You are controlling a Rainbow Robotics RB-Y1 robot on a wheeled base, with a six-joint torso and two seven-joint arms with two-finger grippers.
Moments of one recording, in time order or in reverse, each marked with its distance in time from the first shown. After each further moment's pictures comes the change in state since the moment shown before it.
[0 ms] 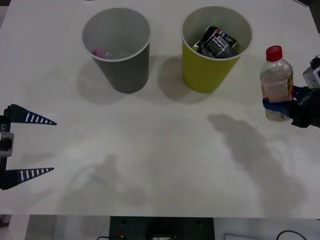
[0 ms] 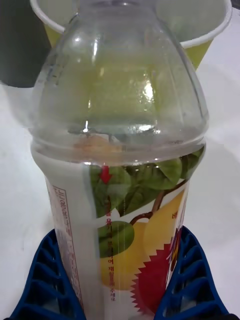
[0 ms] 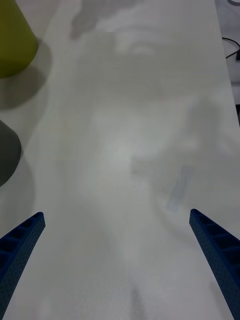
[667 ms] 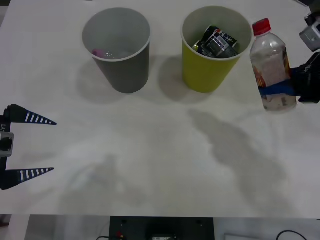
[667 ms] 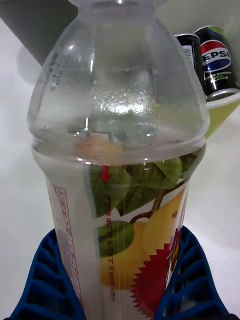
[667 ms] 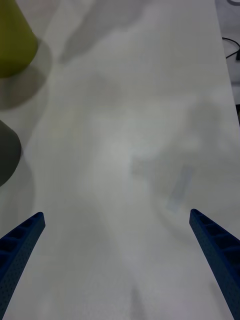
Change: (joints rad) right arm -0.342 0.024 -0.094 -0.052 0.043 -0.606 -0.392; left arm 0.000 0.000 0.000 0.000 0.000 0.000 0.000
